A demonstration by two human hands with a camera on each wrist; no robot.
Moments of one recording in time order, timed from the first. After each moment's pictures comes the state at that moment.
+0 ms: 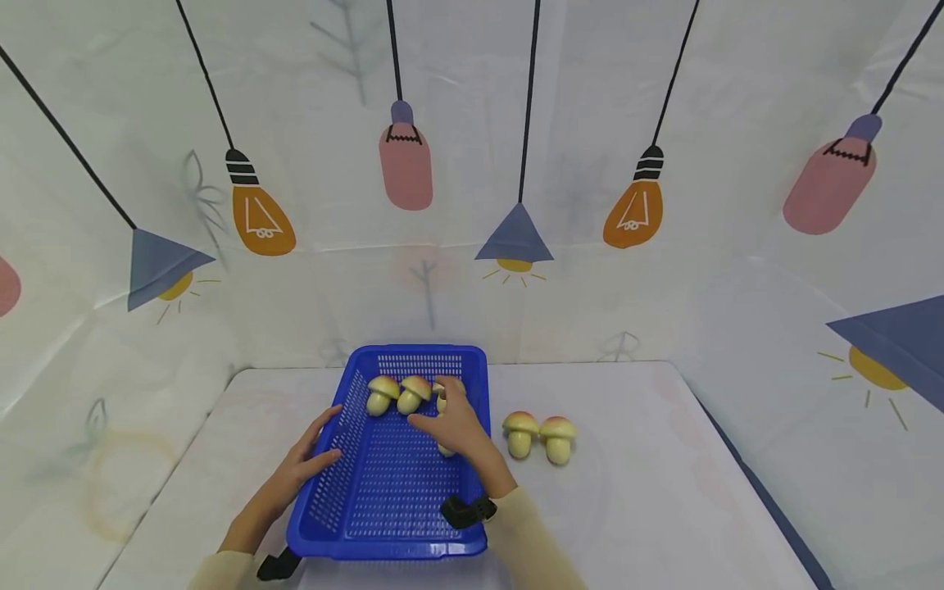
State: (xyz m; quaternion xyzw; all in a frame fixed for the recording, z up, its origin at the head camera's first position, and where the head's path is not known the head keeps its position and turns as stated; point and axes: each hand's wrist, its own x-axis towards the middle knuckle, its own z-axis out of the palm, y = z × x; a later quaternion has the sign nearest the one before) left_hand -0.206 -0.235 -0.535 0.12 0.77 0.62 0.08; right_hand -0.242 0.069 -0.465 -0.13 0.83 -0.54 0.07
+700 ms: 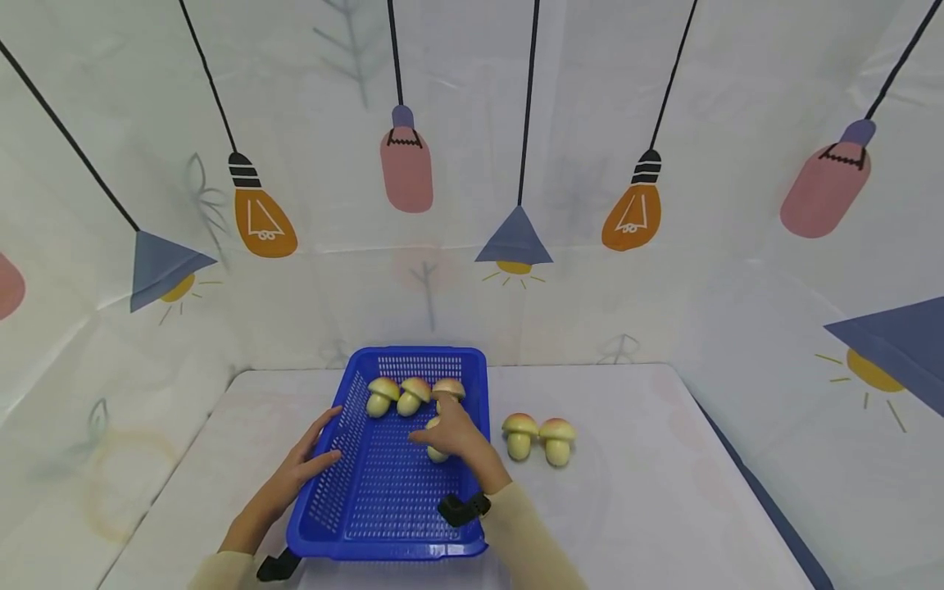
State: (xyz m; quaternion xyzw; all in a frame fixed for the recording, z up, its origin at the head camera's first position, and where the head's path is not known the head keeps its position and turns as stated) left_hand -0.205 -0.238 -0.535 0.14 0.77 0.62 0.08; right_hand -0.246 0.065 -0.473 -0.15 0.86 -0.47 0.11
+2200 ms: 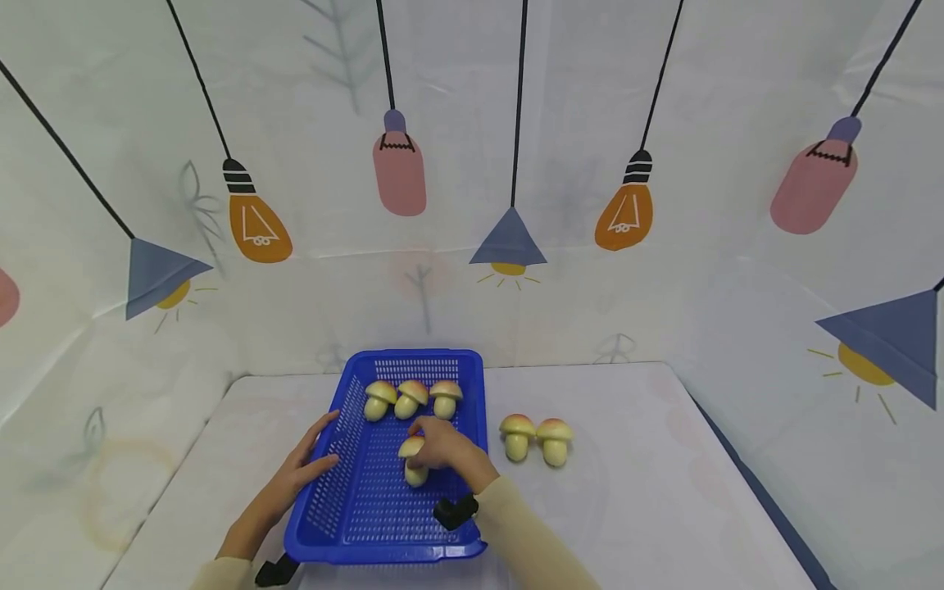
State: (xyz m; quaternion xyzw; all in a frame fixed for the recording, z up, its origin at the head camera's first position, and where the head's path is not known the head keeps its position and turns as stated) left_hand -0.203 -0.235 -0.535 0.12 0.77 0.62 0.08; right_hand -0.242 0.051 -0.477 -0.19 0.90 -0.34 0.16
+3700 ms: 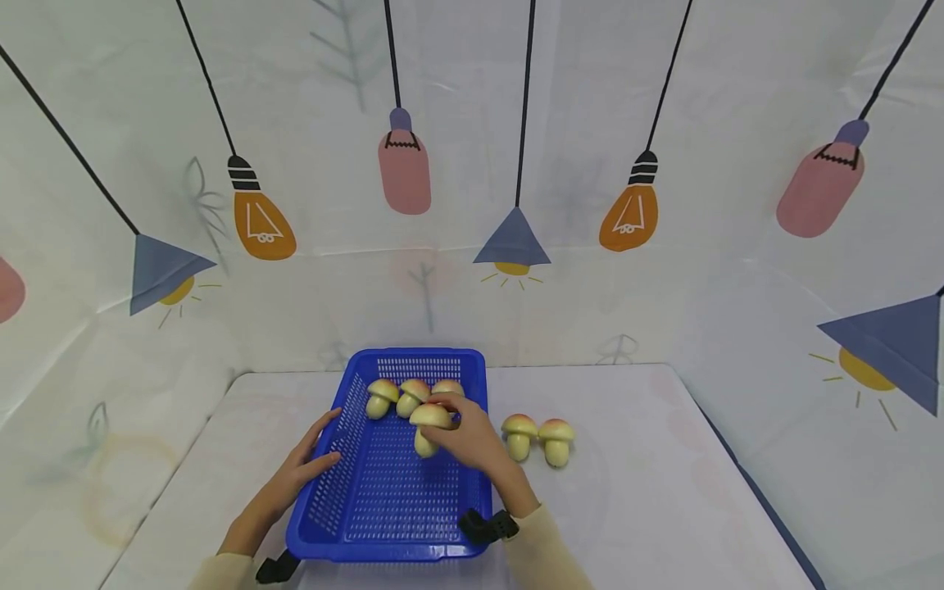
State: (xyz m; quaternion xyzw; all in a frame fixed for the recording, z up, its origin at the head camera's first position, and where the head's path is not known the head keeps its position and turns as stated) left_hand -0.204 -0.237 -0.533 0.14 0.77 0.62 0.08; right_hand -0.222 0.093 -0.457 -0.20 0.82 -0.54 0.04
